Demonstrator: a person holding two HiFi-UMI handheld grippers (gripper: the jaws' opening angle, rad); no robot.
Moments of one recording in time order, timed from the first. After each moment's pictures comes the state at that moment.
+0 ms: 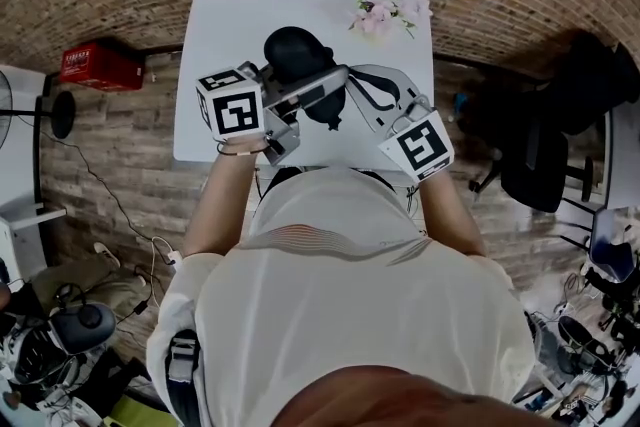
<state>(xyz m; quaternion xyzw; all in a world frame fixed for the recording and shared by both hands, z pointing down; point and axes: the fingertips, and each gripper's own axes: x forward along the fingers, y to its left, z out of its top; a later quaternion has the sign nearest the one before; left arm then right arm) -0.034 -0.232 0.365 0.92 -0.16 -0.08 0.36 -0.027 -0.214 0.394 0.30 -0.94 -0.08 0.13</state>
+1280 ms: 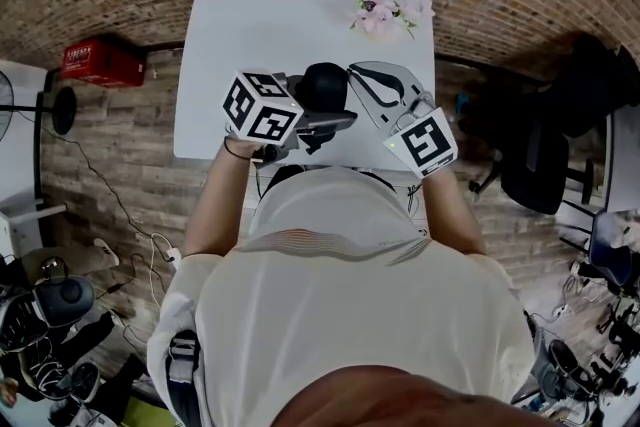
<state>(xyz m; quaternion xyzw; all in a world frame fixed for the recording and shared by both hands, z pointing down) -0.004 -0.178 0.449 0.93 -0.07 0.18 0.31 -0.019 -0.219 0.397 0.29 -0.94 -0.09 0.14</state>
